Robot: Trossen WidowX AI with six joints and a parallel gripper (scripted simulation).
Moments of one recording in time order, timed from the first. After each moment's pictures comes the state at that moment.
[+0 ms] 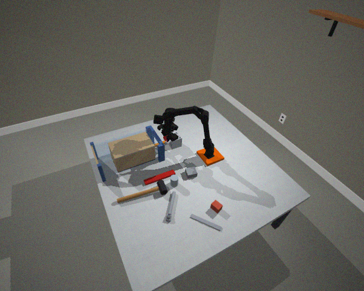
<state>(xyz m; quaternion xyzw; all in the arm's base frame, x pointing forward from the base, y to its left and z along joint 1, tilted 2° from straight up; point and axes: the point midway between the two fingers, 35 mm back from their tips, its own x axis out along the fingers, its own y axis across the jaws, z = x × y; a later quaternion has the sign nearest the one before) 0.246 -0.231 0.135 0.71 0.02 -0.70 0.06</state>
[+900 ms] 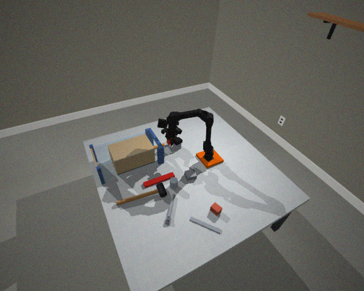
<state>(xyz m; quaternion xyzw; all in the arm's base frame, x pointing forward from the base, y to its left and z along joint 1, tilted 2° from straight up) 0.227 -0.200 0.133 0.71 0.02 -0.70 0.06</state>
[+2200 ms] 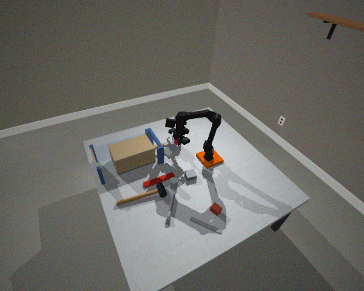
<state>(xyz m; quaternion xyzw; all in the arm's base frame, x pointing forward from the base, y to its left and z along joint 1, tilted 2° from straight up) 0.178 -0.172 0.132 0.71 0.03 -0.70 0.05</state>
